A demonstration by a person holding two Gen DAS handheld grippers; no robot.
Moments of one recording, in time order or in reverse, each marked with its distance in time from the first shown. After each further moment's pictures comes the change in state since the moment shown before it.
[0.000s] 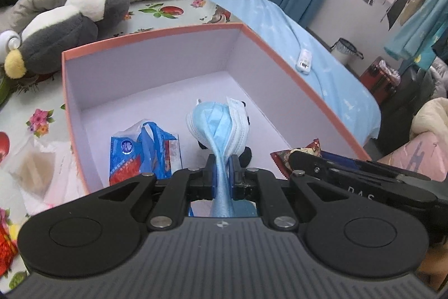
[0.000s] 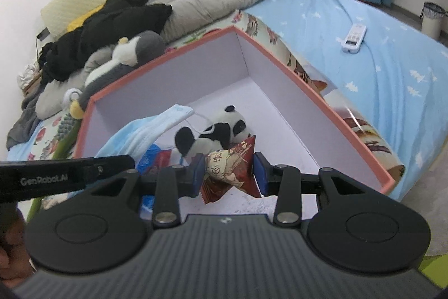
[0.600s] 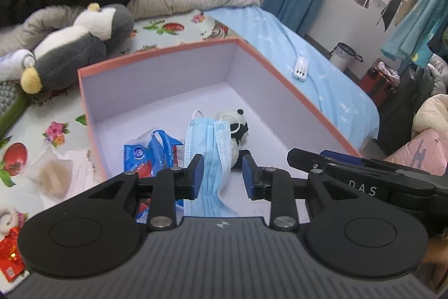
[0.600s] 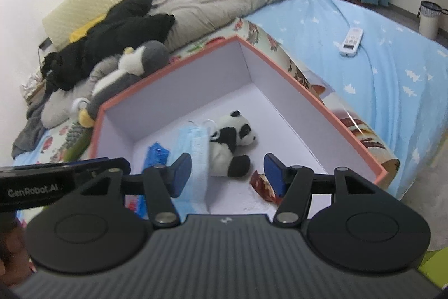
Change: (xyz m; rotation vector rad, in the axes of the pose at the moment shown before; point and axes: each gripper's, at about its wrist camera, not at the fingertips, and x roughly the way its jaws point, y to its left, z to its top) left arm -0.054 -0.007 -0.012 0.038 -0.063 0.017; right arm -0.034 0.012 -0.002 0.021 -0.048 0.012
